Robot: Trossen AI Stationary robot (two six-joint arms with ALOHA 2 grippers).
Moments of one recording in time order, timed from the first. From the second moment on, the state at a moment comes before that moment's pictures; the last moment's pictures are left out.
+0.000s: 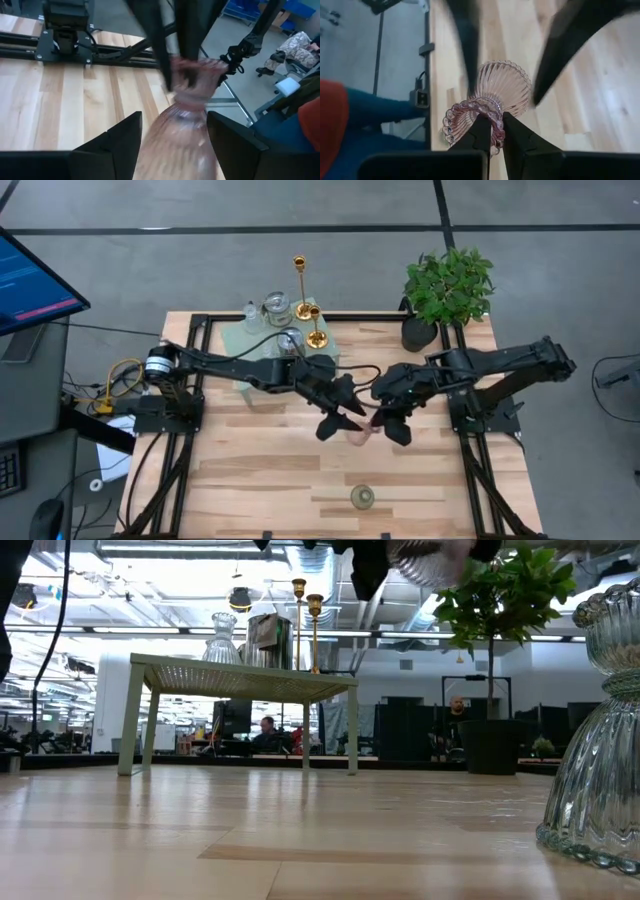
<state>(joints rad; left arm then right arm) -0.07 1.61 1.42 -0.03 0.39 -0.14 0.20 1.33 1.35 -0.88 -0.15 0.48</state>
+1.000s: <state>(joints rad) -0.06 1.64 1.43 0.00 0.42 -0.14 0.17 1.35 1.35 -0.83 -0.17 0.43</state>
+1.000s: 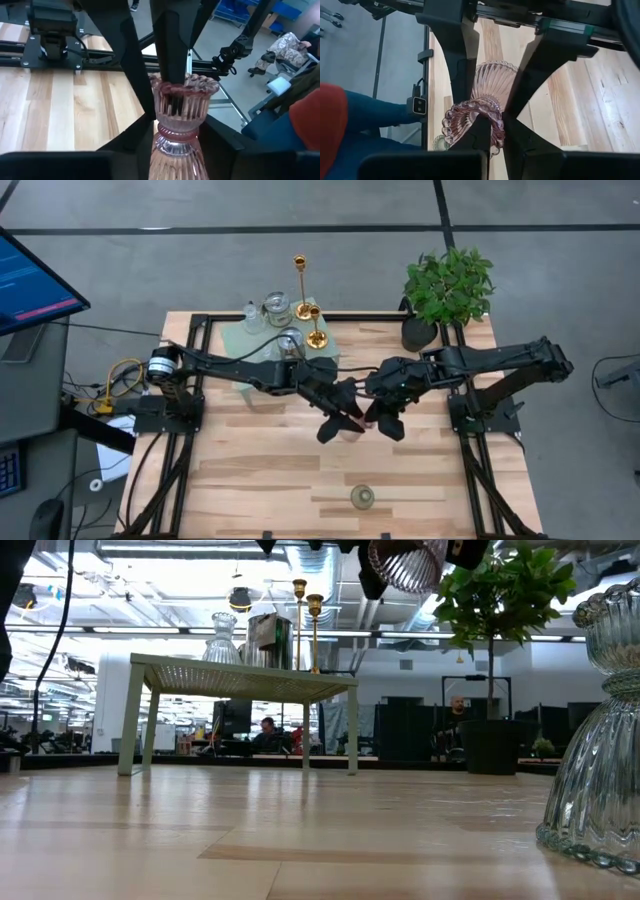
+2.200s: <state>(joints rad) -0.08 1.46 1.42 -0.09 0.31 -0.11 0.23 1.22 1.56 -1.10 0.00 0.46</state>
